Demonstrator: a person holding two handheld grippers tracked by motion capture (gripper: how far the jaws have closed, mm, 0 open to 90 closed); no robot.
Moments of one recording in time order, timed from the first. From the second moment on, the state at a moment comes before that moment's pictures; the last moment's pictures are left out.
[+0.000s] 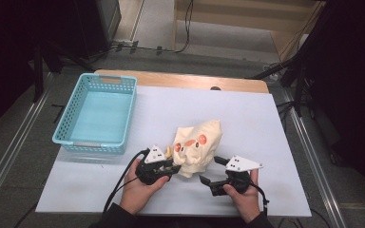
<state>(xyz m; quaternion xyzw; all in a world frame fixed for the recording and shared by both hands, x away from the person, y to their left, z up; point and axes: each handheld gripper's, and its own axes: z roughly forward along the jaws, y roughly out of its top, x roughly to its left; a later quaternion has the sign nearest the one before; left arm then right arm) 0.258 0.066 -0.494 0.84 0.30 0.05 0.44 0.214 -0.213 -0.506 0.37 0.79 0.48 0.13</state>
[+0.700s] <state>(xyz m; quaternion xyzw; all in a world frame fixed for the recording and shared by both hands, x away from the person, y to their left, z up) 0.228 0.038 -0.450 0.81 0.24 0.00 0.53 0.195 -0.183 -0.498 0.37 0.78 0.46 0.23</state>
